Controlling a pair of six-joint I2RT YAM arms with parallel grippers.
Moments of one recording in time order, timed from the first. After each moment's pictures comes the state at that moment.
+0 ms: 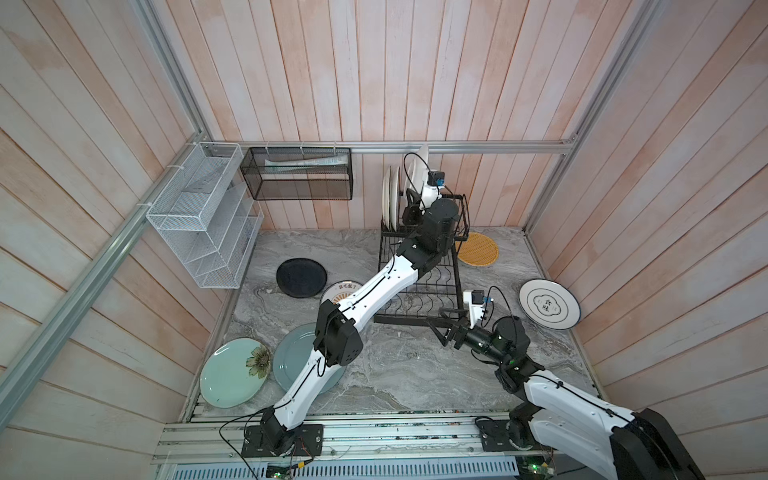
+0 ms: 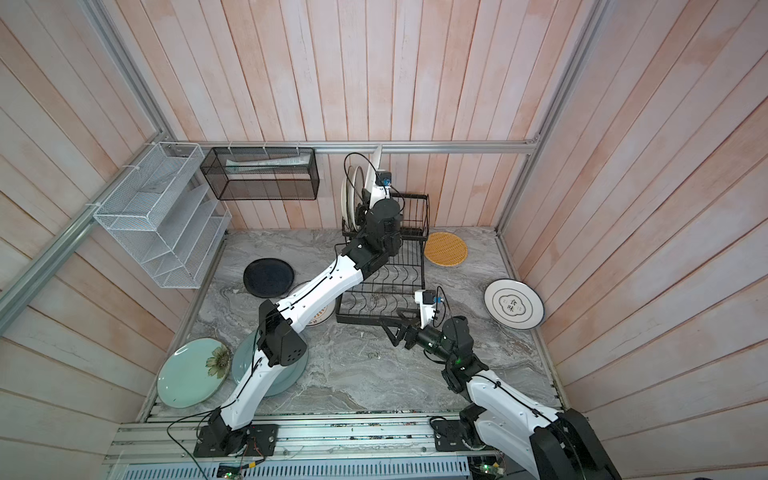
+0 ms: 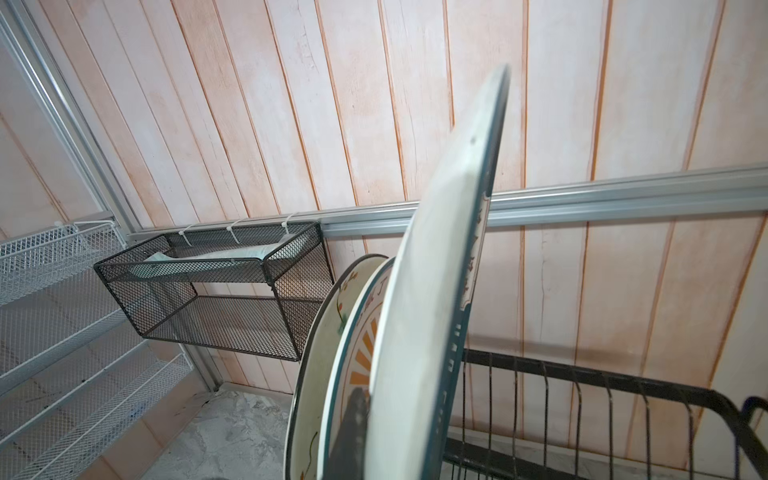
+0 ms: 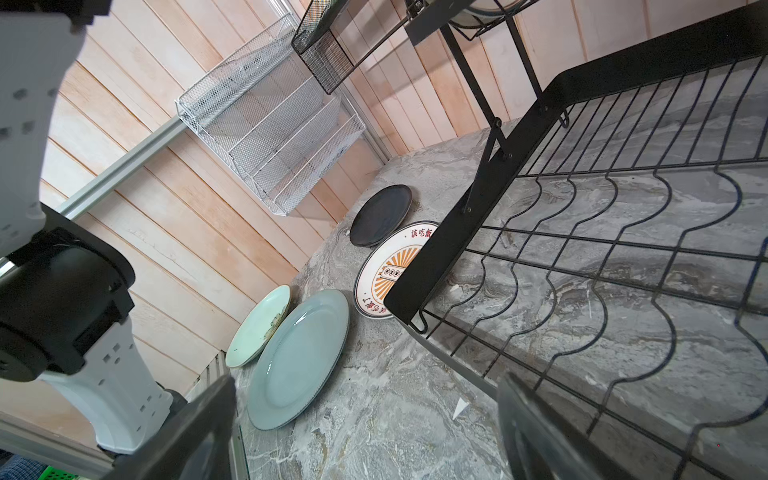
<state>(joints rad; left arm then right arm) -0.84 2.40 2.55 0.01 -1.16 0.31 0.49 0.97 0.22 0.69 -0.49 0.62</state>
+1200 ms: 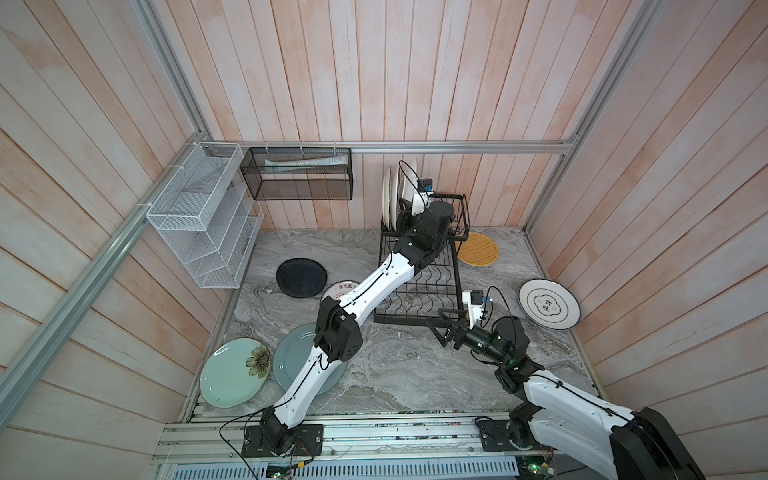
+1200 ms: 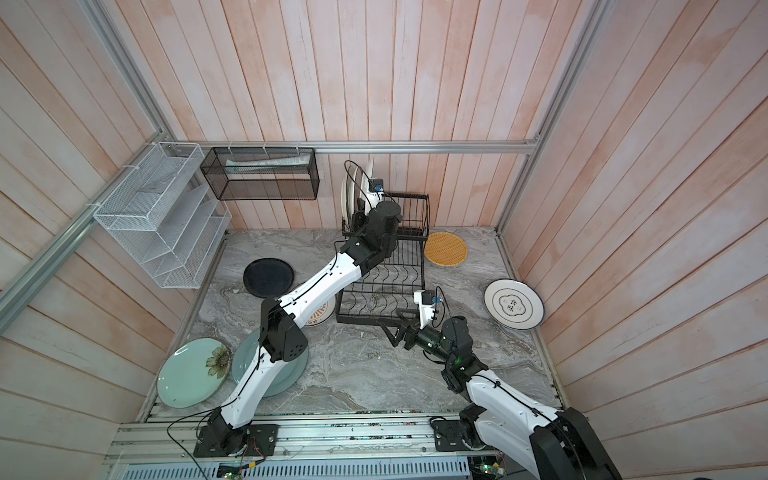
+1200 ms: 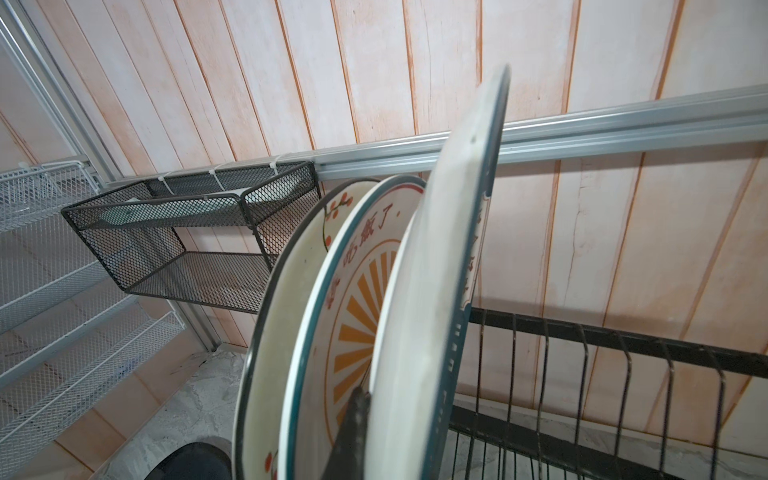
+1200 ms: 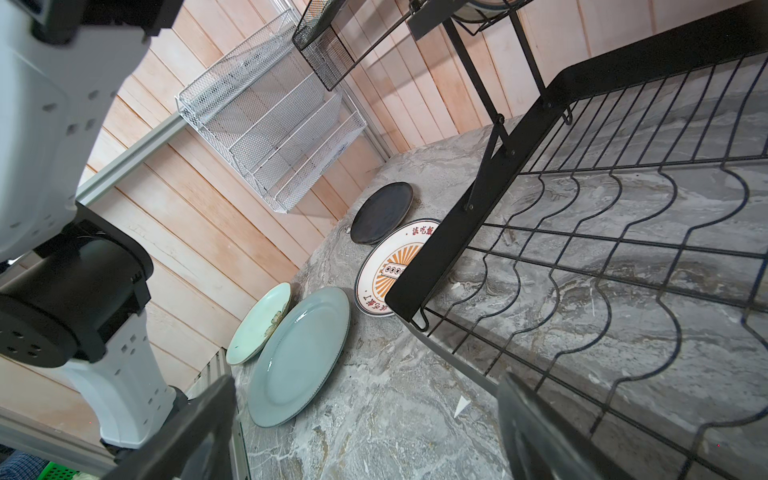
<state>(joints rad) -0.79 2.45 2.55 -0.21 -1.15 0.07 0.50 0.98 0.22 0.69 -0.49 0.62</state>
